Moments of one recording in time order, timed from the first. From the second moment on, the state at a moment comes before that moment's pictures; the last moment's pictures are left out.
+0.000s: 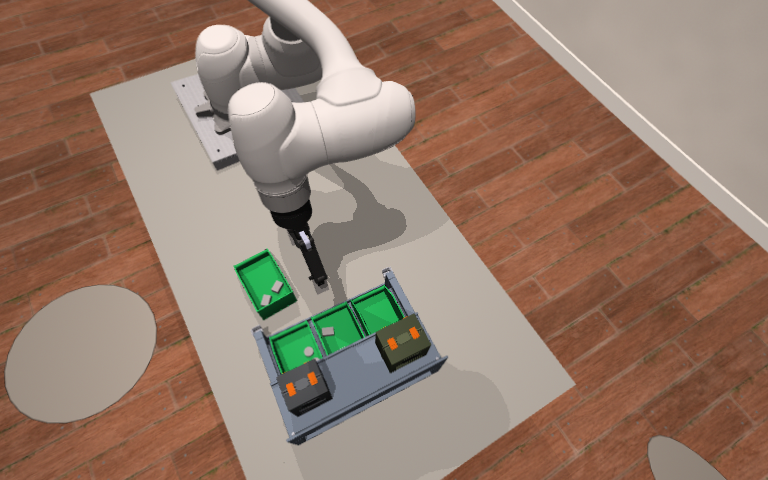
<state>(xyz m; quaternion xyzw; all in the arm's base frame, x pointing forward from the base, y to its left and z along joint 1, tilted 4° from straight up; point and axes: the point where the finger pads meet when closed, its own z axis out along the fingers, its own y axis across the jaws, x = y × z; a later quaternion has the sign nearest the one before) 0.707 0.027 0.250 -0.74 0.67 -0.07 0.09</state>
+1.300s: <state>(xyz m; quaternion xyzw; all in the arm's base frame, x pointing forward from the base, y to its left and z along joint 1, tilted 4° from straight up) 0.733 0.041 0.217 -0.37 0.91 -0.05 0.19</state>
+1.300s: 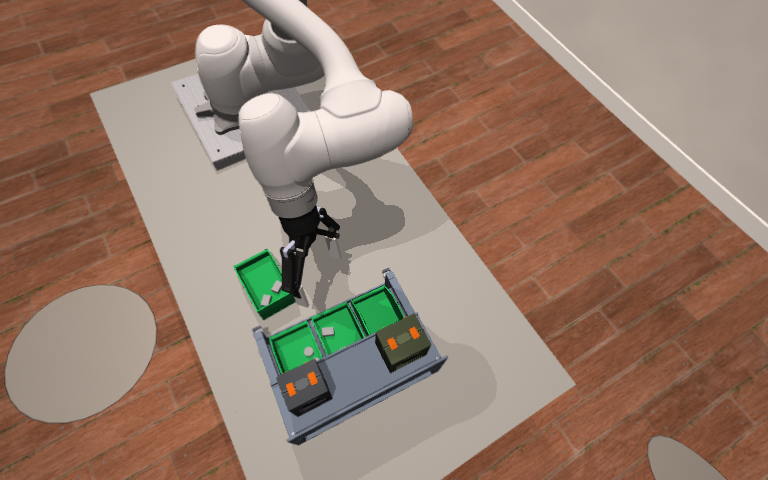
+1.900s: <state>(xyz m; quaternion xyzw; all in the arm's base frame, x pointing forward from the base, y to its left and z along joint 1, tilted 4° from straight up) 0.740 0.045 0.208 -0.22 0.95 -0.02 0.21</state>
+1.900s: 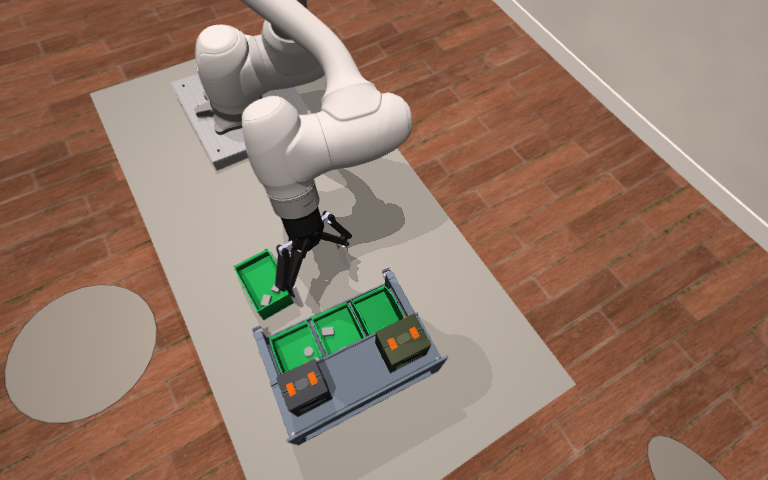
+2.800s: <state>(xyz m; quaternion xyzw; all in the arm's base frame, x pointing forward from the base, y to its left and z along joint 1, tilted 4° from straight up) 0.746 0.049 0.200 -0.08 0.97 0.01 0.24</state>
